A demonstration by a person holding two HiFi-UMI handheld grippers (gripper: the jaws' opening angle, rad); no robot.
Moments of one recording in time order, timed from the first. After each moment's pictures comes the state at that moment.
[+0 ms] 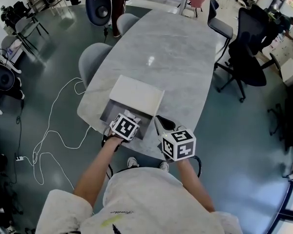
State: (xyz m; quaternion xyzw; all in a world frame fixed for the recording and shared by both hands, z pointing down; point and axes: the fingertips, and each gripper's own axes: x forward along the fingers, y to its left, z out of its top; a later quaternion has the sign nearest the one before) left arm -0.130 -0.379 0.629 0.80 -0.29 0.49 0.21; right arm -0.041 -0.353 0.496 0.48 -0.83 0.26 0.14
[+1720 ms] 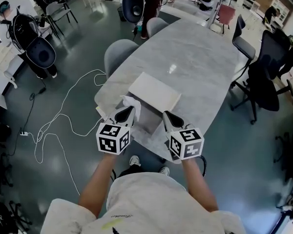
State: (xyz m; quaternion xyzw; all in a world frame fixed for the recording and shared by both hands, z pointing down) left arm -0.185 -0.356 0.457 0.82 -0.53 0.13 0.18; right arm -0.062 -0.347 0.457 0.42 -0.88 0.19 0.12
